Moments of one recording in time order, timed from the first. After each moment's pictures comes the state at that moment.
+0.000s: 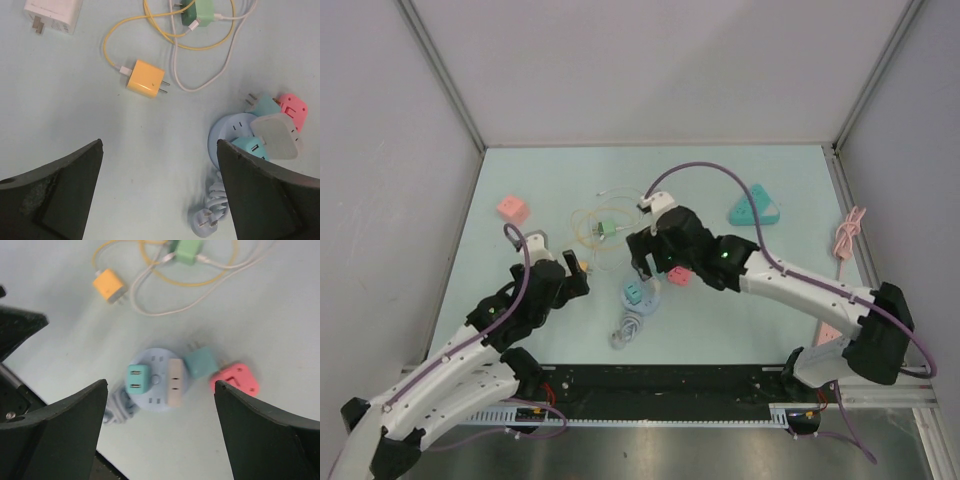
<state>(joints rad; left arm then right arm) -0.72 0.65 0.63 -0.70 -0.55 -0.76 1.02 1.46 1.21 -0.39 0.18 0.28</state>
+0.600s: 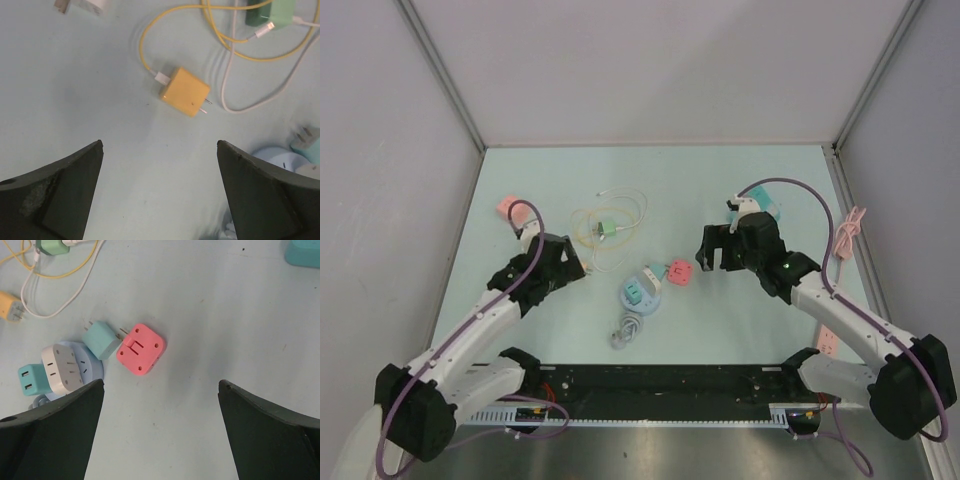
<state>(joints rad) -0.46 0.93 0.65 -0.59 -0.40 -0.72 0.55 1.10 0.79 -0.31 0.04 0.36</state>
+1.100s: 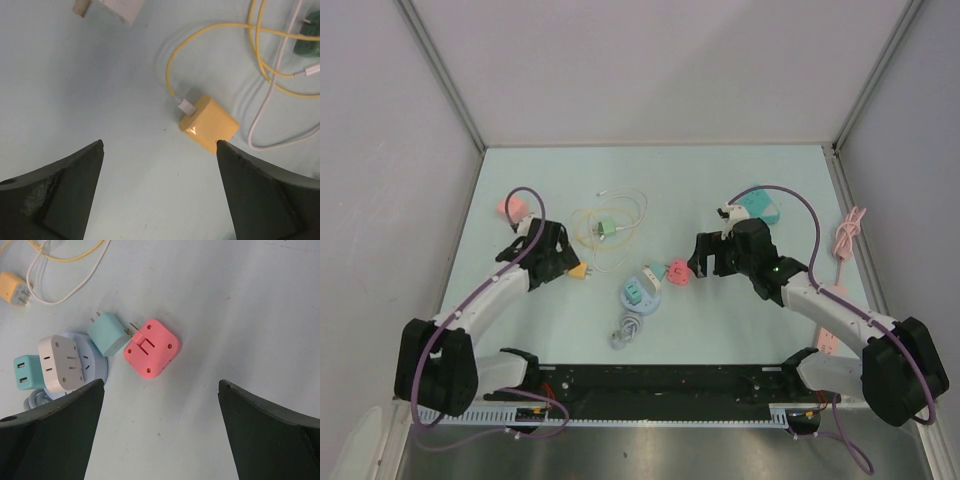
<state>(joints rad) -0.28 1.19 0.71 -0.53 -0.31 -0.72 0.53 1.18 0.68 -0.12 -0.08 0.34</state>
